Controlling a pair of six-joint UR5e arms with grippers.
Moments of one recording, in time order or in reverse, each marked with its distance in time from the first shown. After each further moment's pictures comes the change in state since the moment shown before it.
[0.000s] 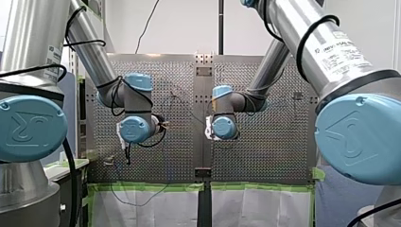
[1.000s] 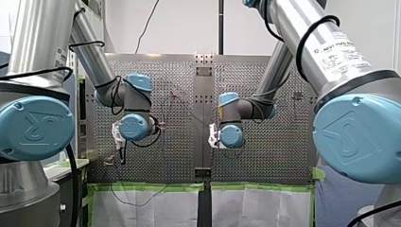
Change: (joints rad) left arm 0.080 0.000 0.014 -0.081 0.011 -0.026; right arm -0.035 -0.007 0.120 -0.088 -0.078 0.001
